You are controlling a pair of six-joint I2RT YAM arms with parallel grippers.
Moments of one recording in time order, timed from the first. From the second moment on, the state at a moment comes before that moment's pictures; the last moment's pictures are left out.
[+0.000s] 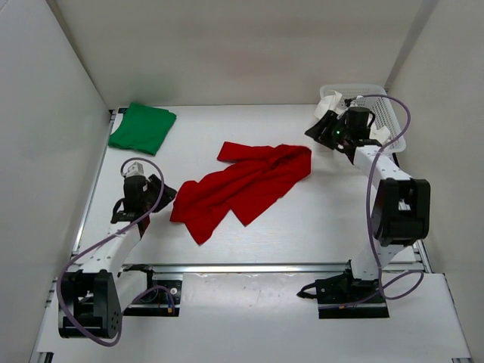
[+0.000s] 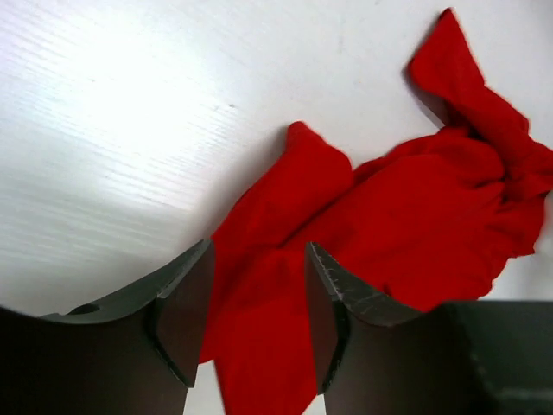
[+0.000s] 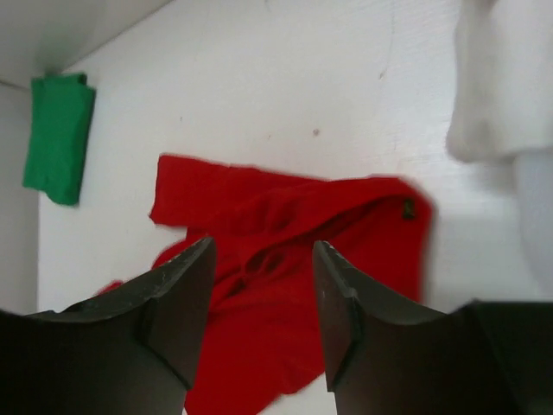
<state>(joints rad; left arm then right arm) -0.02 1.02 0.43 -0.03 0.09 -0.66 -0.01 1.73 1.24 -0.03 -0.41 0.57</state>
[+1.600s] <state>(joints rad) -0.12 1.02 0.38 0.10 0.04 -0.78 0.91 1.55 0.77 -0.20 0.30 0.46</state>
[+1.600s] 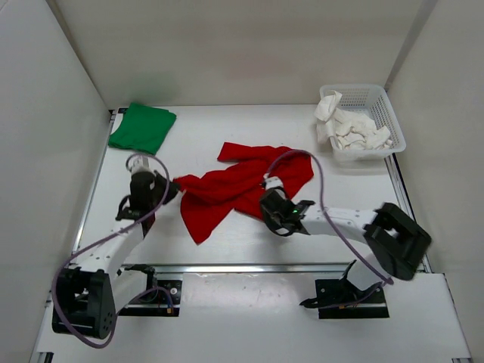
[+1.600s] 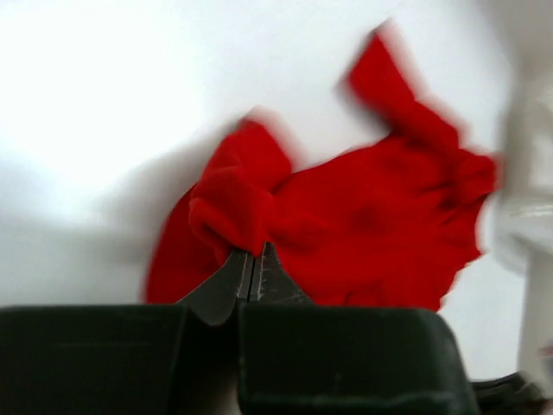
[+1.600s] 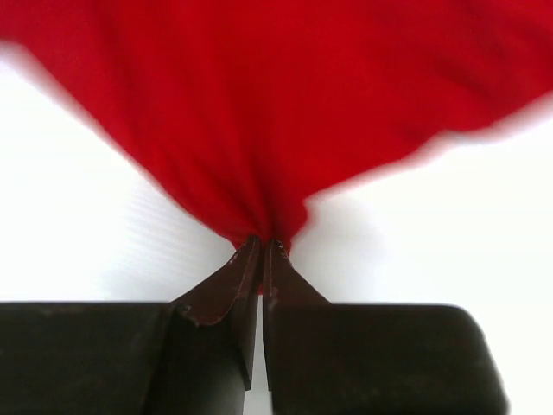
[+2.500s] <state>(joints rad) 0.03 0.61 0.25 -0.19 -0.03 -0.70 0.67 0.82 0.38 -0.45 0.07 0.55</state>
